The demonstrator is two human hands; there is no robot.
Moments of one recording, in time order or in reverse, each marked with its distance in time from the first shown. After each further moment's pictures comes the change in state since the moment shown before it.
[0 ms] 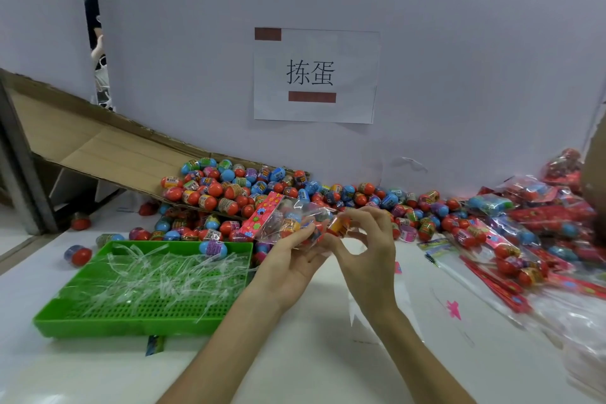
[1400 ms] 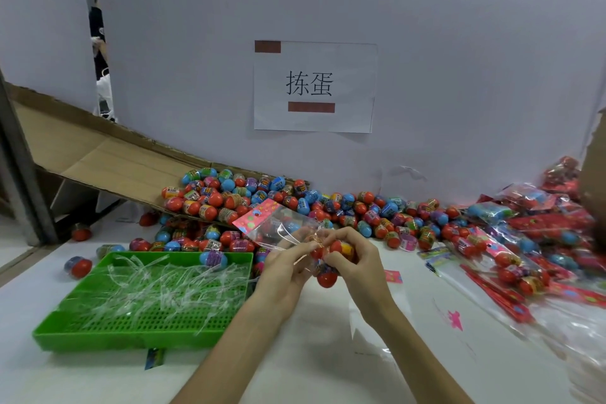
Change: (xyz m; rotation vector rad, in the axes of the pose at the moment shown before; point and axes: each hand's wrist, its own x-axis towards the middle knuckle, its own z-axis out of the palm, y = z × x) left_hand 0.003 -0.002 -0.004 0.199 0.102 0.157; right_hand 0.002 -0.007 -0.002 0.376 -0.315 0.374
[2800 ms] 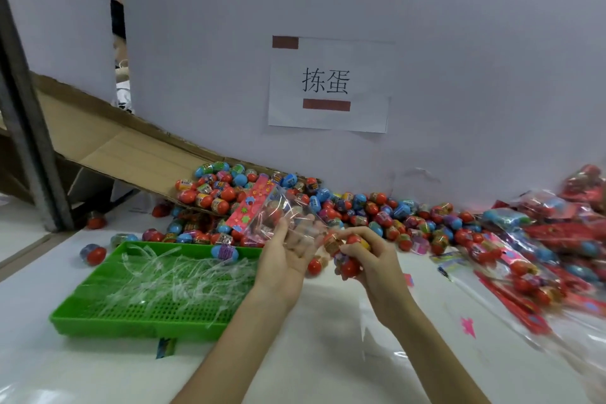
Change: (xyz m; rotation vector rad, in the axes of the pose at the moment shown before) left_hand 0.008 0.014 -0.005 -0.265 0.141 0.084; right_hand 0.003 -0.011 -0.006 0.182 -0.007 0.211
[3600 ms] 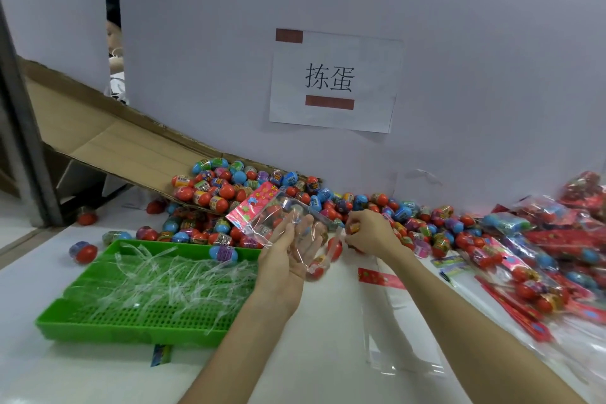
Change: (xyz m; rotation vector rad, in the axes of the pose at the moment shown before) left_hand -0.004 0.003 0.002 -0.063 0.007 -0.006; right_hand 0.149 0.049 -0.044 -1.256 -0.090 -0.071
